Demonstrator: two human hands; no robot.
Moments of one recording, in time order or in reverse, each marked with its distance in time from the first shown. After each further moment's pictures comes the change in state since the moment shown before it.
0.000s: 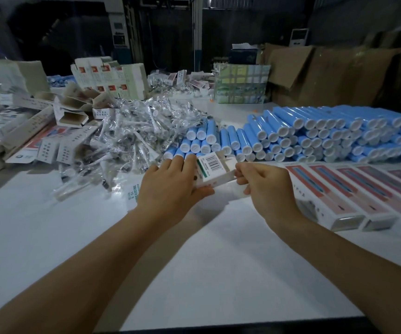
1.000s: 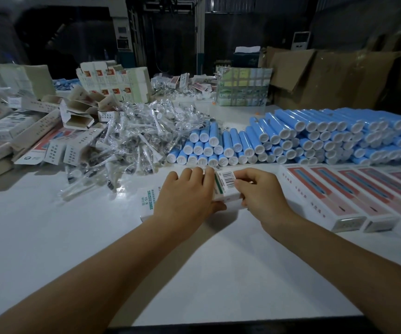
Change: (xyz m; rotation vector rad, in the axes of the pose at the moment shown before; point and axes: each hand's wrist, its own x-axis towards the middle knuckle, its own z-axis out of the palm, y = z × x) left_hand -0.011 0.020 0.000 0.186 0.044 0.155; right_hand -0.002 0.004 0.005 -0.004 -0.226 0.074
